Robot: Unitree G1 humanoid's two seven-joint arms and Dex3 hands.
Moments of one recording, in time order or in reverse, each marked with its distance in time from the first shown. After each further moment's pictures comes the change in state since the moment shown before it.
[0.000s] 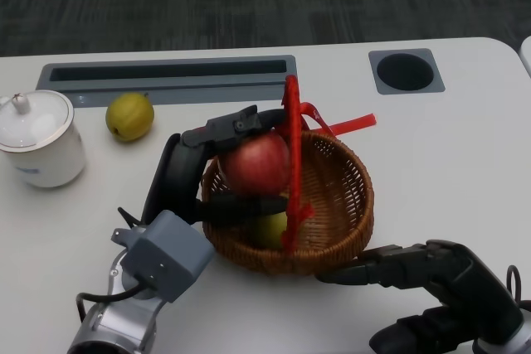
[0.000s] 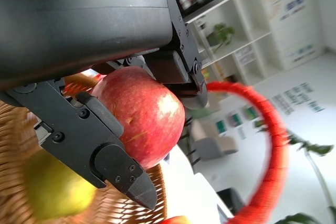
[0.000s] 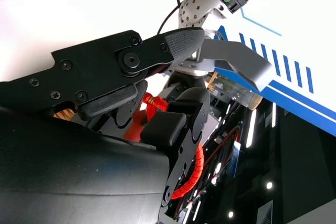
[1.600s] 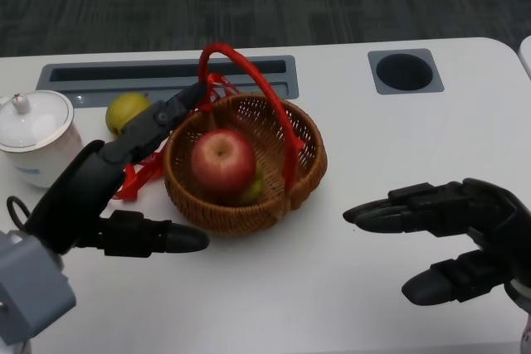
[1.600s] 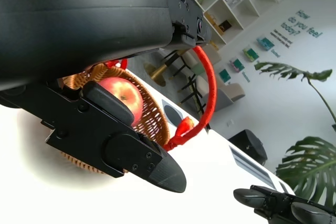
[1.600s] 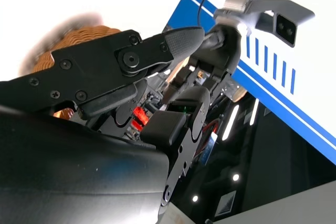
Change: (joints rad) left arm 0.297 0.307 0.123 -0.668 -0.229 0.250 -0.501; right arm -0.153 -0.089 -0.052 -0.013 0.085 -0.028 0.060
